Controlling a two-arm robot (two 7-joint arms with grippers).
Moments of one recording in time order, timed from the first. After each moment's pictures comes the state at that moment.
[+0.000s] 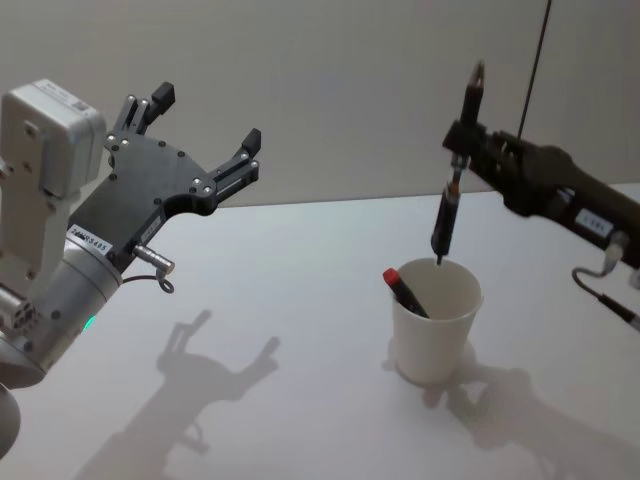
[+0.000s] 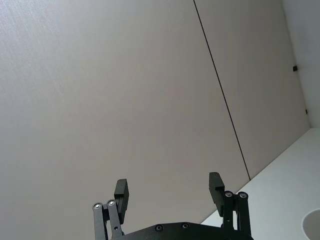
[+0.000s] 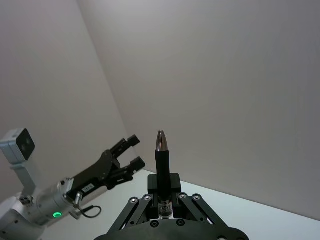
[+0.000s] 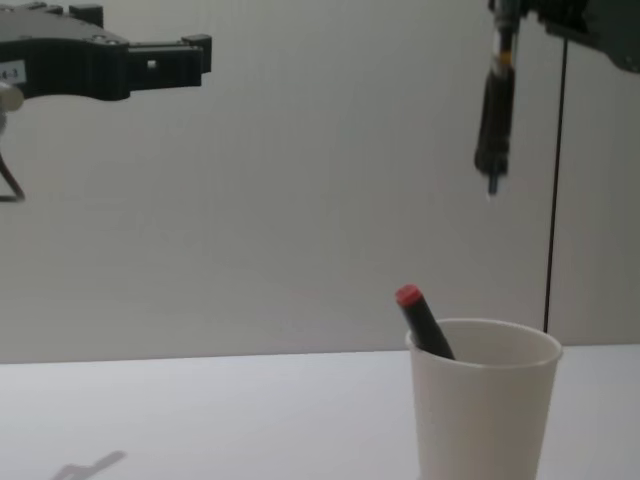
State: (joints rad) left arm -0.03 0.62 0.22 -2.04 -0.34 0.06 -0.05; right arm 0.13 0.55 -0.24 -1.97 1.02 0.28 0.43
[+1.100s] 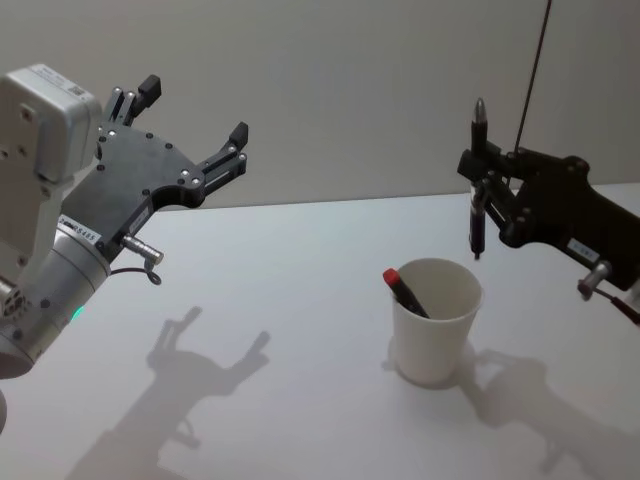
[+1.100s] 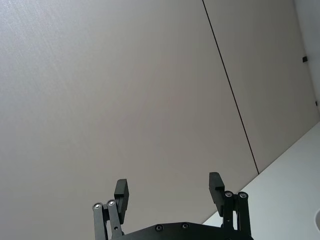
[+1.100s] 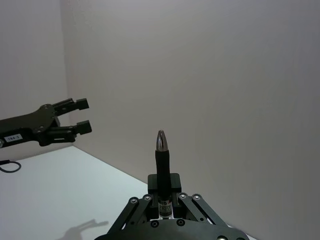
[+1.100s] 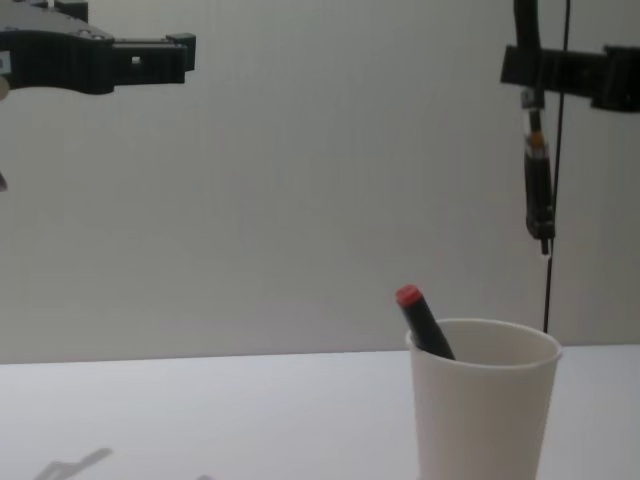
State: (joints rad) left arm -0.04 0.63 0.20 -2.06 -0.33 0.11 -0.04; right arm 0.10 0.58 -0.28 -1.96 0.62 0.09 0.35
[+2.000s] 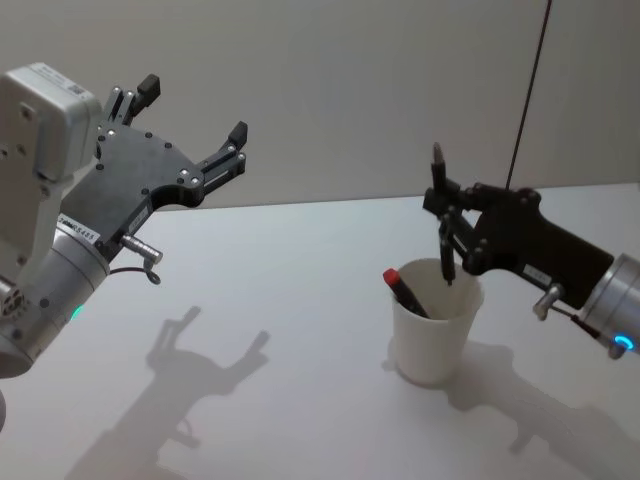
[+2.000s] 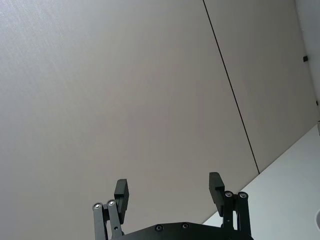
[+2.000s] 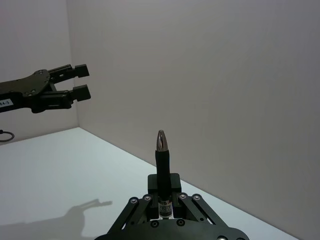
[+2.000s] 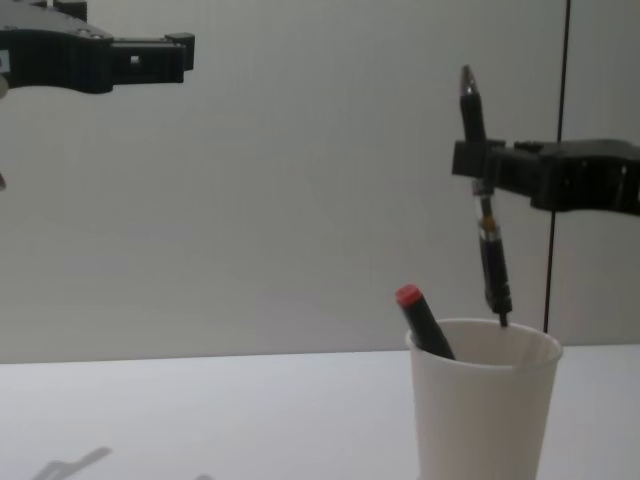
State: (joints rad) left arm -0.04 0.63 0.20 -2.06 -0.33 0.11 -0.04; right arm 0.15 0.50 -0.33 -1.82 0.53 0.08 0.43
